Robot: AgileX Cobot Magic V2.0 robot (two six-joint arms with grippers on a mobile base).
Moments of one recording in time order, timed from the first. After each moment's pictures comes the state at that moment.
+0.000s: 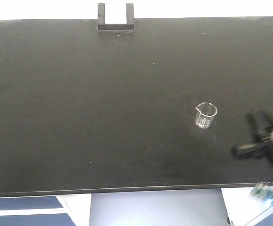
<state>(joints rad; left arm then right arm) -0.01 -0.01 0.03 0.16 0.05 -0.12 0.14 1.22 0.01 0.05 -1.13 -0.05</state>
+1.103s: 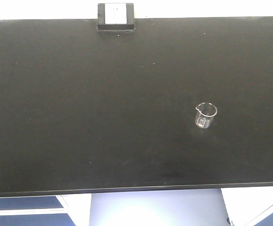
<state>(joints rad) -0.01 -0.01 0.03 0.16 0.05 -0.12 0.05 0.01 0.03 0.34 -0.39 -0.35</state>
